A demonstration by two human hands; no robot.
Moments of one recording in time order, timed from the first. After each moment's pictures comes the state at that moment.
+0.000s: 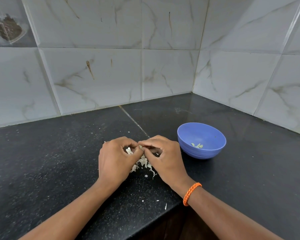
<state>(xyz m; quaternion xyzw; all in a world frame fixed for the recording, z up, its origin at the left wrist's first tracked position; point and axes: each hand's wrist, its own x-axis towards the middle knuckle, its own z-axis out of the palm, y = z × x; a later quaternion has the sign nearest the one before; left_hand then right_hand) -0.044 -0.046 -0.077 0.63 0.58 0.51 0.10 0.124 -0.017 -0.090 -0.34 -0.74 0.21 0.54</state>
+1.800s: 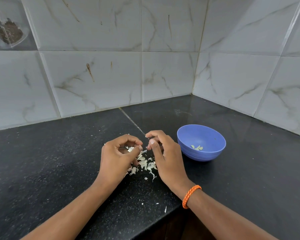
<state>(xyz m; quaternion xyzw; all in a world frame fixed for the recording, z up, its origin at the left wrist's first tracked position) -0.042 -0.045 -0.072 0.57 0.49 0.59 0.29 0.128 -0.022 -0.084 -0.43 -0.73 0.16 0.51</state>
